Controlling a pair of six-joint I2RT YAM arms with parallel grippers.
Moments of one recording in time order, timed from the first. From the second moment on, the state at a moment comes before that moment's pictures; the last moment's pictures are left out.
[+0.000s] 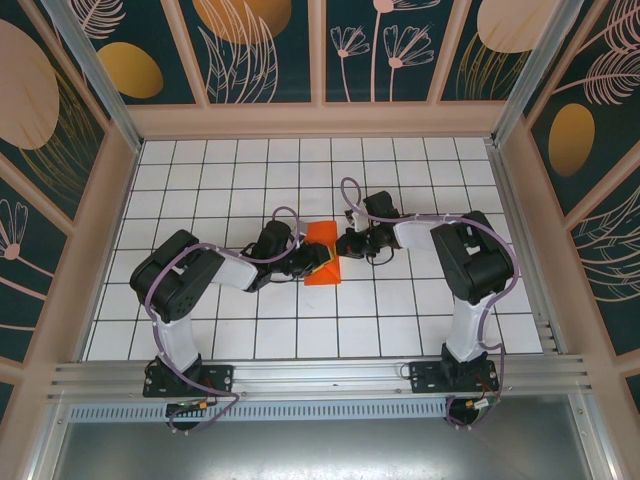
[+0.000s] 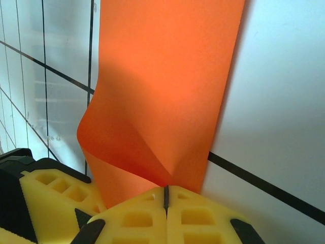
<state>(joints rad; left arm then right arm) -0.64 1.86 0.69 0.62 0.54 -1.16 0.46 1.90 0.99 -0.14 -0.66 0.44</state>
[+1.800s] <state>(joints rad) -0.64 1.81 0.75 0.51 0.46 -1.10 0.46 1.92 1.03 -0.16 -0.63 0.41</state>
